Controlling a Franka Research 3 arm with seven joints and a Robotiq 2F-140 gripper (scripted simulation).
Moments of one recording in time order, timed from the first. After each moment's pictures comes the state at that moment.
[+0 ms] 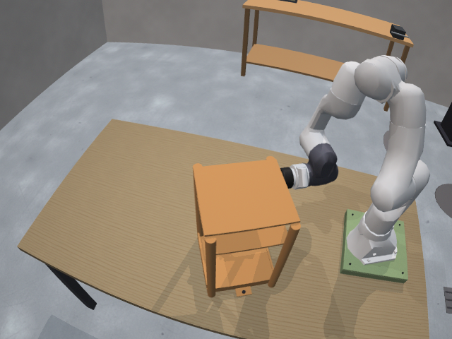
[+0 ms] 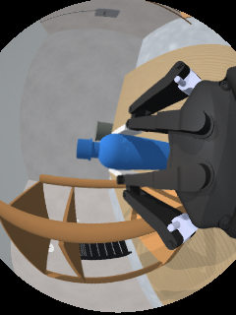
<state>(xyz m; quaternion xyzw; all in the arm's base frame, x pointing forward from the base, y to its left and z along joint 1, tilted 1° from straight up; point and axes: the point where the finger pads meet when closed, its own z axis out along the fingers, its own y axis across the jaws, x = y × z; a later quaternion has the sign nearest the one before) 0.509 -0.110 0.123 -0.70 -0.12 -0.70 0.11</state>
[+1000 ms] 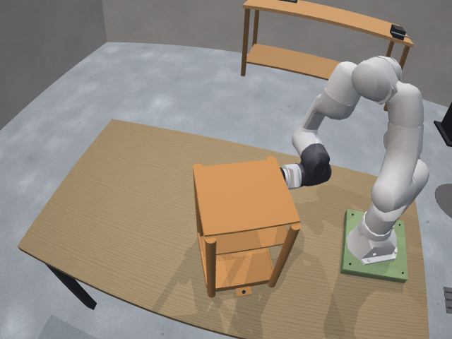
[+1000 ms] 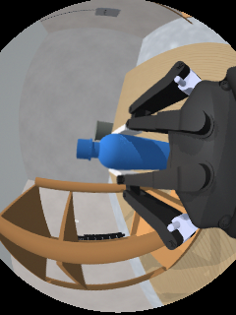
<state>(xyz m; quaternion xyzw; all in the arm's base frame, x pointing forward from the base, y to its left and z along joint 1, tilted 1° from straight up) 0.537 -0.104 0.121 -0.70 -0.12 -0.69 0.11</state>
